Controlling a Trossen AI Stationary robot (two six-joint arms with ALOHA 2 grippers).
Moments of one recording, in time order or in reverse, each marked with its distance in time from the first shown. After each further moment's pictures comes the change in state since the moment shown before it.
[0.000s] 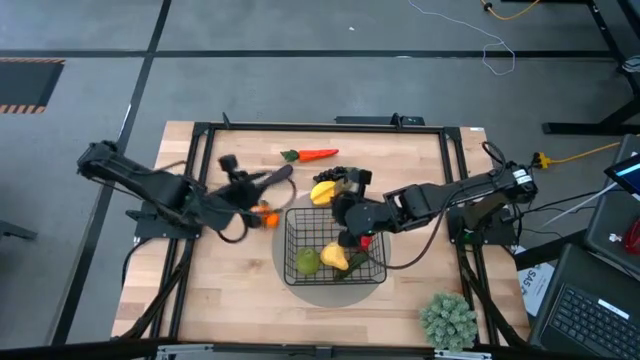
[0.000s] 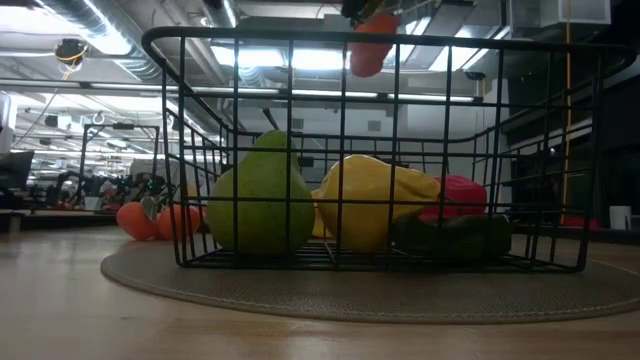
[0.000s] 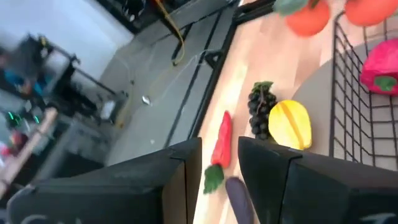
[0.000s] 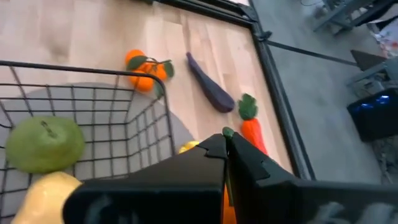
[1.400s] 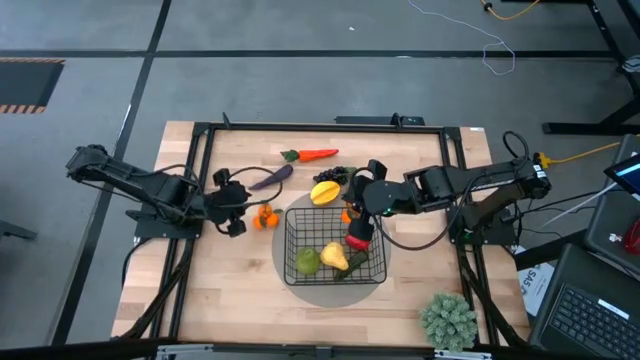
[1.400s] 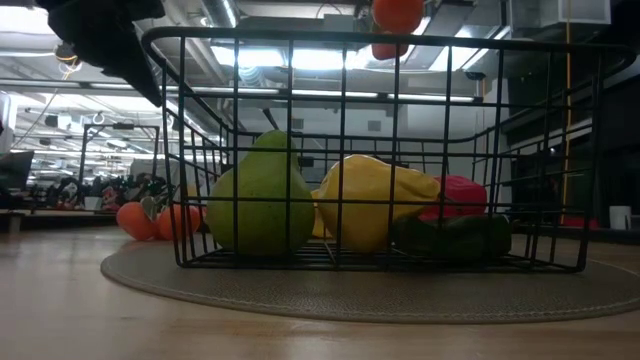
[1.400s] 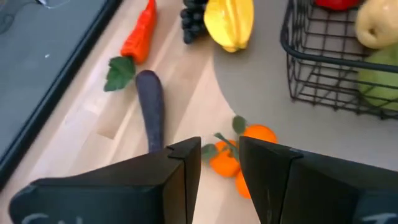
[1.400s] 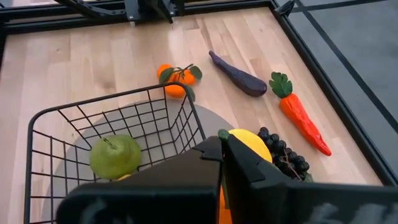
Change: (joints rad) left arm 0.101 -0.225 -0.364 -0.085 0.438 -0.453; right arm -0.058 -0.120 0.000 -0.079 -0.236 0.287
